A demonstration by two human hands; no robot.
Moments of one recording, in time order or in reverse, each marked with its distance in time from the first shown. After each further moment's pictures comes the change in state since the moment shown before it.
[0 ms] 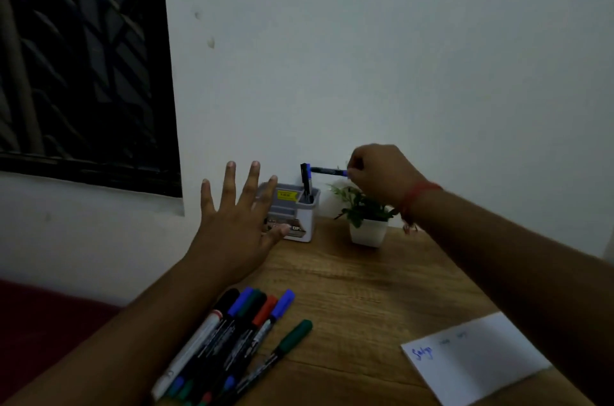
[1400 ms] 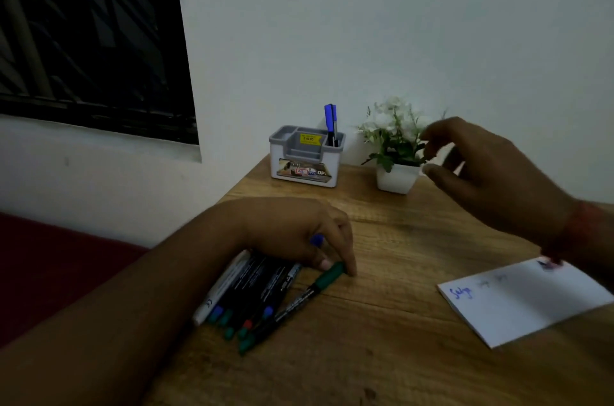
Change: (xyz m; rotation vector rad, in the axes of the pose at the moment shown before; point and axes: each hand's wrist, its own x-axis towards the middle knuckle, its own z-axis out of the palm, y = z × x) left_hand -0.021 0.027 -0.034 -0.675 -0.725 0.731; right_hand -0.108 0.040 -0.003 0.043 0.033 -0.252
